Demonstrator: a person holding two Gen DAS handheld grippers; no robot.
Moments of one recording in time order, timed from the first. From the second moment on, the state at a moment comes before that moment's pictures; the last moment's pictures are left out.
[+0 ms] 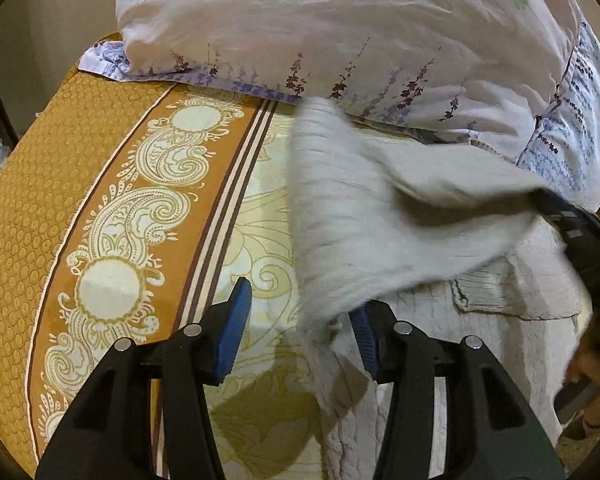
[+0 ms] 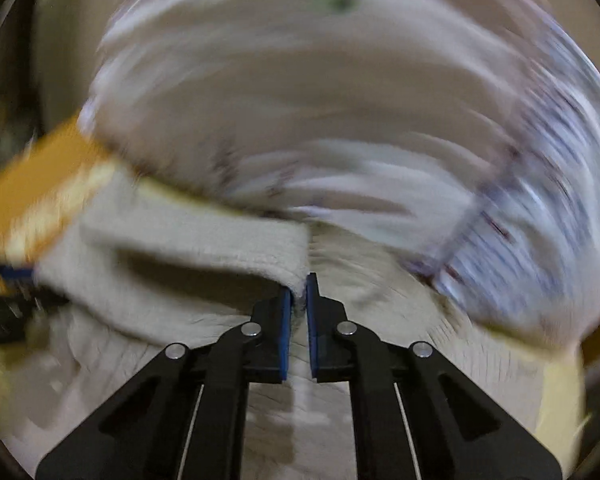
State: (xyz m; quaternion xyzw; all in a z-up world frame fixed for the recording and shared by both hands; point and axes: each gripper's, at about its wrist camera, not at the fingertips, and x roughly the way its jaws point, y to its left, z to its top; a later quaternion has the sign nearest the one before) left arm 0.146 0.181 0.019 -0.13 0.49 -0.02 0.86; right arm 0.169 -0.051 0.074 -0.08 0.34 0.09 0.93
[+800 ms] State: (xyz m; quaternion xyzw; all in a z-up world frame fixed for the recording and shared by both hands) left arm 0.148 0.163 0.019 -0.11 0.49 -0.03 0.86; right arm 0.149 -0.071 0.055 -0.16 0.33 0.06 0.93
